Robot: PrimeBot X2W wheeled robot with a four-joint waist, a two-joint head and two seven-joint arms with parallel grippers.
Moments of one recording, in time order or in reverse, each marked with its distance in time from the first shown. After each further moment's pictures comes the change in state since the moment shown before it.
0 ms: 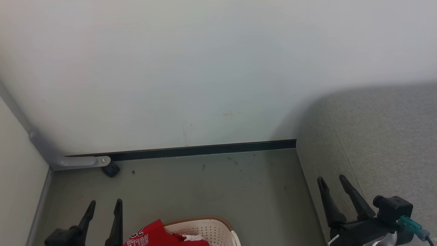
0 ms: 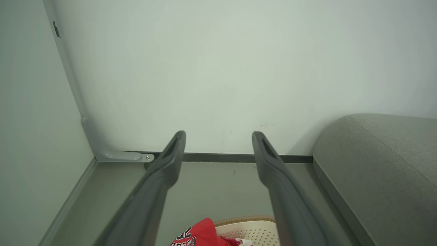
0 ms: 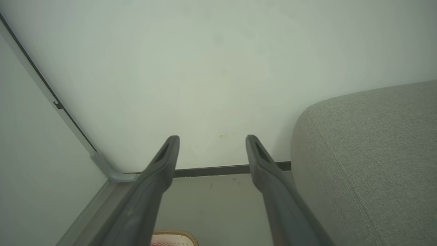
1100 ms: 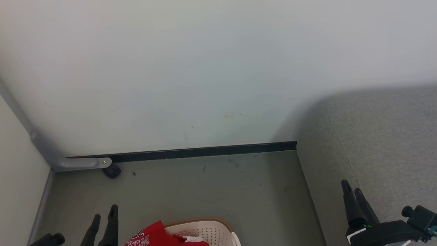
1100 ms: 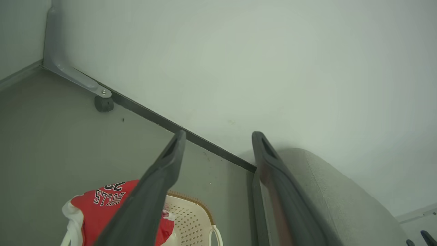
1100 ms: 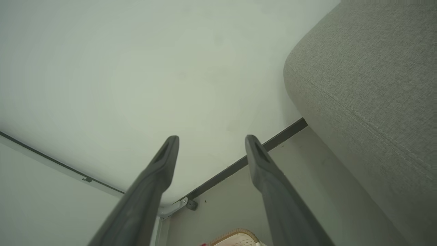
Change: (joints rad) left arm 0.020 -0.045 0.056 0.008 -0.508 -0.082 0.127; right arm 0.065 0.067 -0.168 -0.022 0.444 0.037 0.128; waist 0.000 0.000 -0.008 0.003
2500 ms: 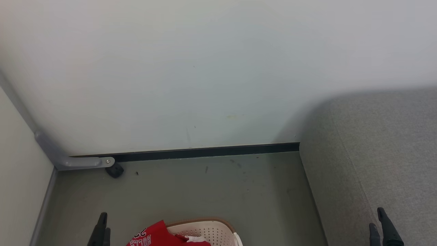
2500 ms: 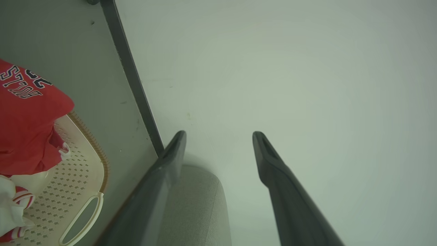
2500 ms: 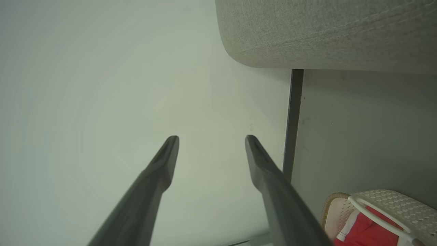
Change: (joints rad) left arm 0.025 -0.150 0.196 0.033 -0.601 -0.036 0.169; right arm 0.102 0.157 -0.301 0.025 0.619 0.022 0.163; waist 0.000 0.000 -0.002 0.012
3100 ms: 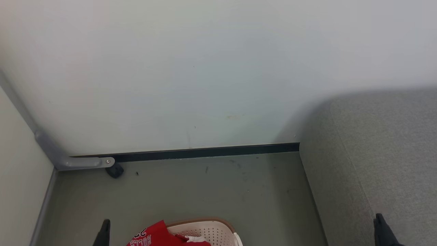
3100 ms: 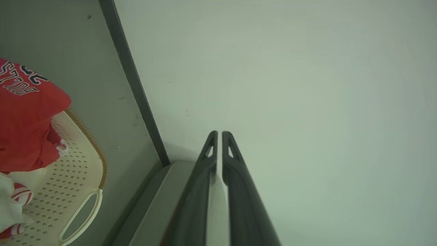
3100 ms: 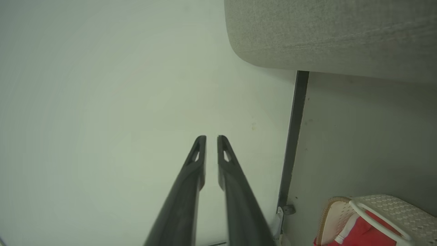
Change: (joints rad) left arm -0.016 0.003 0.012 0.000 -0.001 -0.001 0.037; right arm -0.014 -0.008 -0.027 0.006 -0.034 0.002 0.044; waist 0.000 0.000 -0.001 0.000
